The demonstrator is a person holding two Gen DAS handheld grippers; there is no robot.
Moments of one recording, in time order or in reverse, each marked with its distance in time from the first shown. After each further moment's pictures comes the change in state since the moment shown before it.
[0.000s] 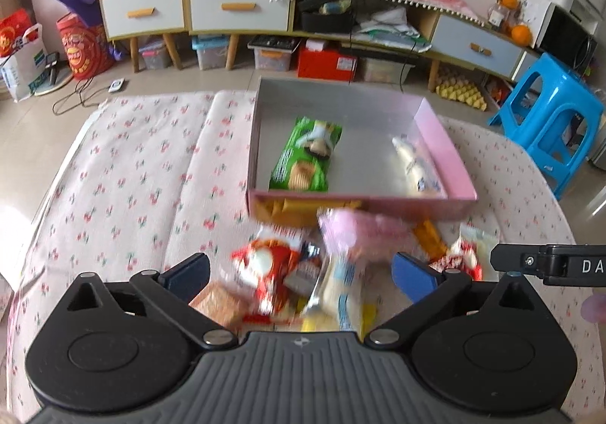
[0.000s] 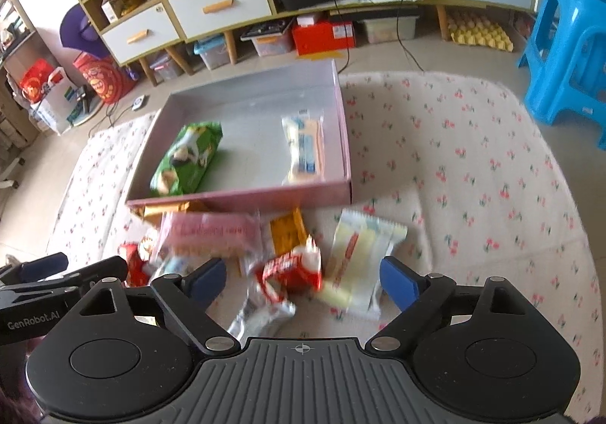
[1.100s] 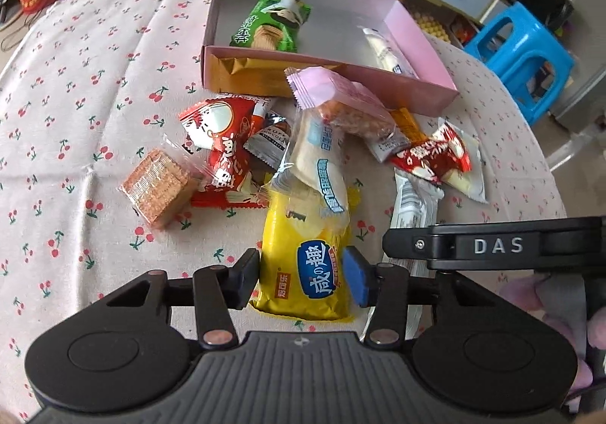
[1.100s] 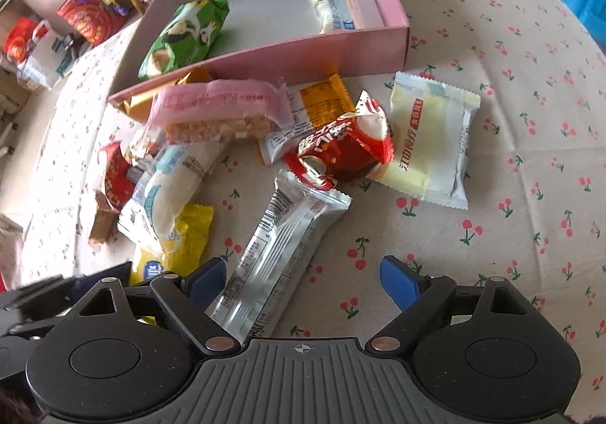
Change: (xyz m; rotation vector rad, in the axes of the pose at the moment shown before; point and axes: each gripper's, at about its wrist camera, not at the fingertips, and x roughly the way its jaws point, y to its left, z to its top) left arm 0.023 0.012 -0.057 0.010 0.210 -0.184; right arm 0.066 0.032 -0.052 0.022 0.221 0.005
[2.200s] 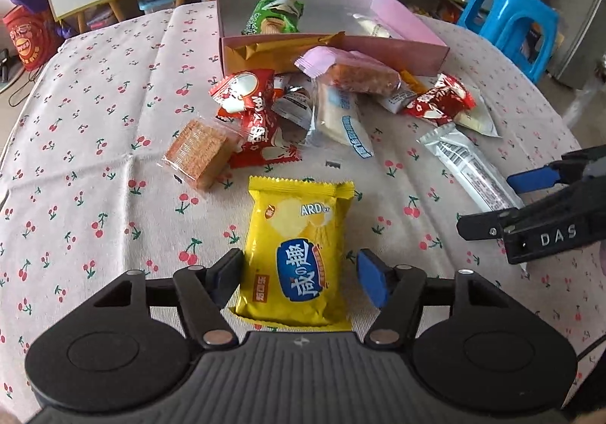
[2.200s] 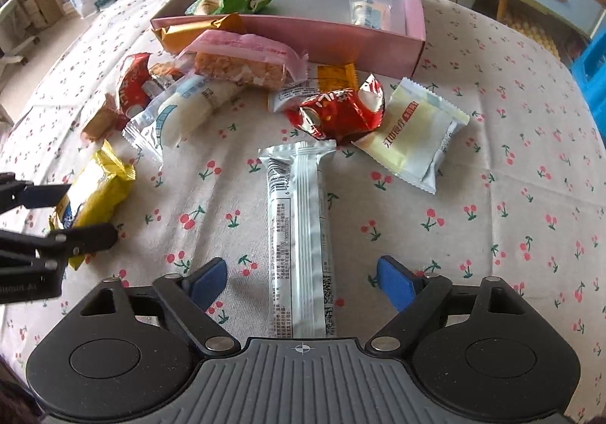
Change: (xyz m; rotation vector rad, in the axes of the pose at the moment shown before) left arm -0.015 0.009 -0.045 0.155 -0.073 0.090; right arm -0.014 -0.002 -0.044 -0.307 -0.072 -0.086
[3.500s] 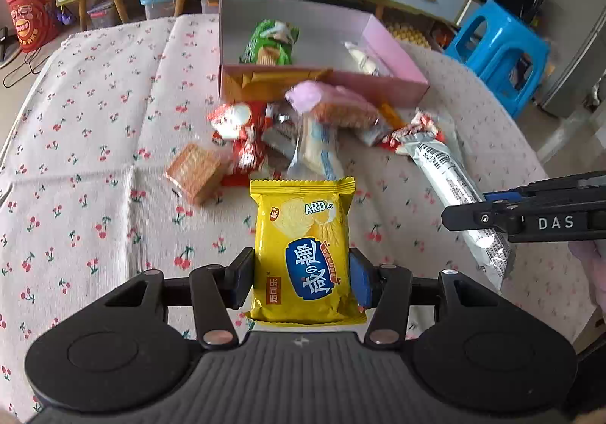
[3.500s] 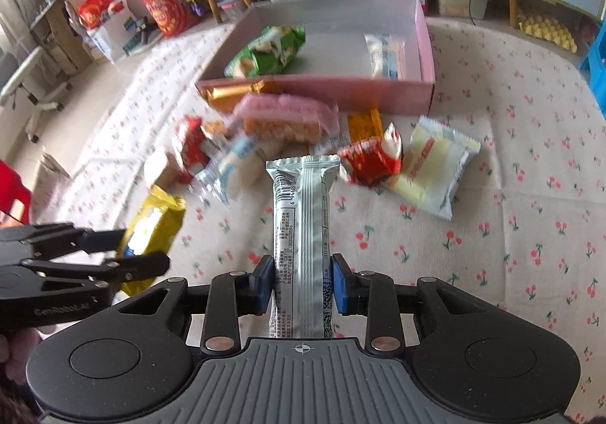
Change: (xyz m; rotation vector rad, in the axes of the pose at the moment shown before) left arm -0.032 0.000 0.018 -0.084 -0.019 -0.082; right arm -0.050 -0.006 0.017 0.103 -0.077 0.176
